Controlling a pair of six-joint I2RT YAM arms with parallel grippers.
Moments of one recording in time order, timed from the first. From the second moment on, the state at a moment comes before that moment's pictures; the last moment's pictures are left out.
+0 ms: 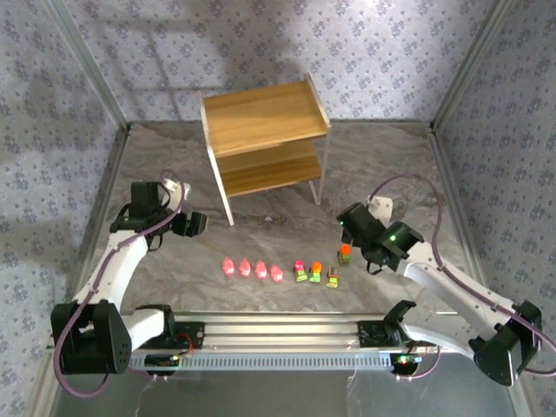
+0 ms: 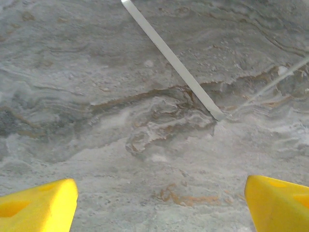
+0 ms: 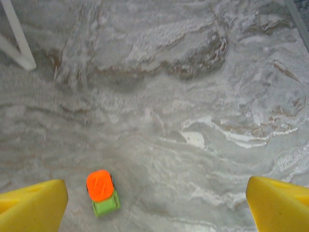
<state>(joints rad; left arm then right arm) -0.02 1.12 0.74 -0.53 0.32 0.24 0.73 1.02 0.87 -1.01 0.61 0.80</state>
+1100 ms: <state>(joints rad) -0.10 1.14 0.74 -0.60 0.31 0.28 0.92 1.03 0.61 -0.84 0.46 0.90</state>
